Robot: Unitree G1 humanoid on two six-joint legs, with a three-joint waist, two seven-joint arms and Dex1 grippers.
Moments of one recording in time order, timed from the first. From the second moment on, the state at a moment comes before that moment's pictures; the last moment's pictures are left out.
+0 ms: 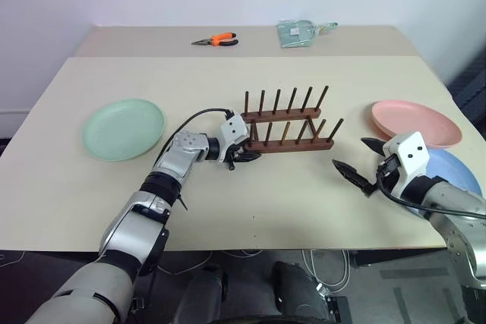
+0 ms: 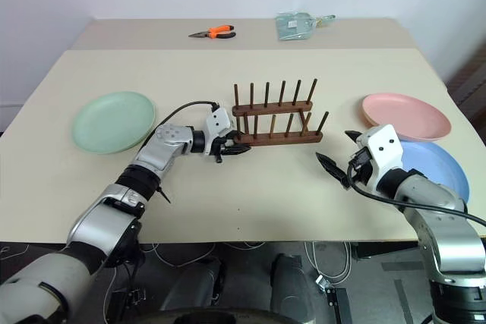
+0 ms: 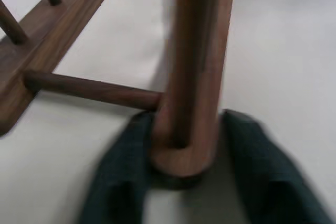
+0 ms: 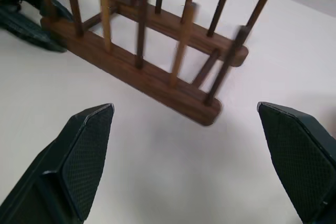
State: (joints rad) left arm -0.84 0.23 -0.30 0.81 -0.03 -0.01 -0.98; right arm 0.07 -0.69 -0.29 -0.41 0.39 0.48 0.62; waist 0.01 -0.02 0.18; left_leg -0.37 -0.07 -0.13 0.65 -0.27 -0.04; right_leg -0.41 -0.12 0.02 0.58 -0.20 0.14
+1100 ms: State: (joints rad) left arm -0.32 0.53 -0.30 -0.15 -0.13 0.48 -1.12; right arm 0.25 -0.78 -0.20 -0.44 0.30 0.50 0.76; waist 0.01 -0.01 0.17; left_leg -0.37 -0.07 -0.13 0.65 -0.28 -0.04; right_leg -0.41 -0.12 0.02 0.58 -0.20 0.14
